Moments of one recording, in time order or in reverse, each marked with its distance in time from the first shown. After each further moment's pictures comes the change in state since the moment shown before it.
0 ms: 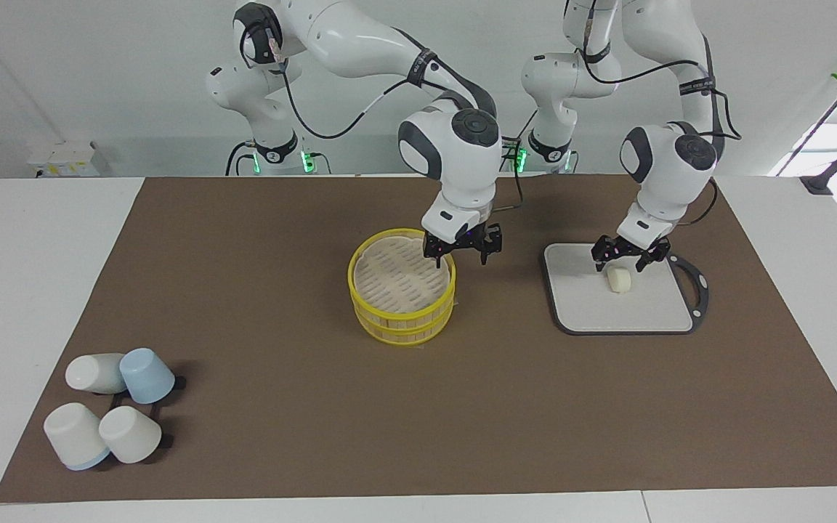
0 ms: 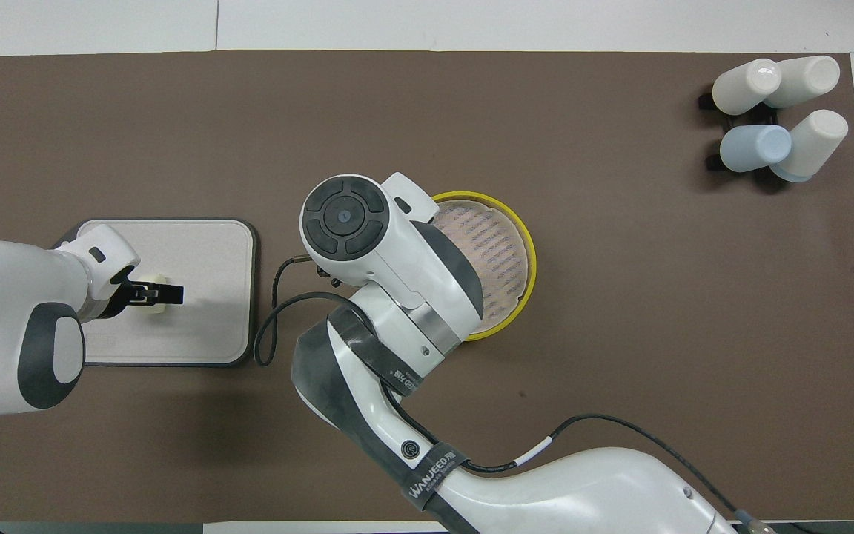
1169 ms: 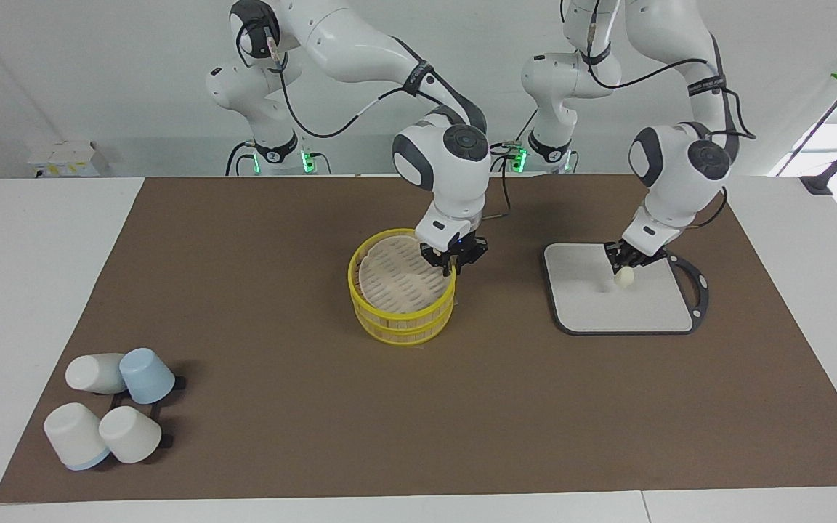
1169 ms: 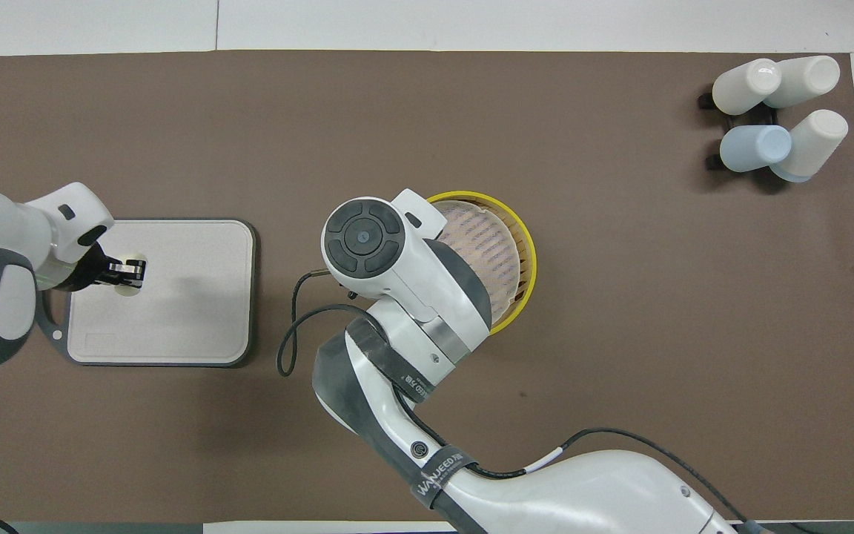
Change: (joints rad) left arm -0.005 0.006 -0.002 0.298 -0.001 -0.404 0.000; right arm 0.000 -0.037 -0.001 -0.130 -0.002 0.097 -0.033
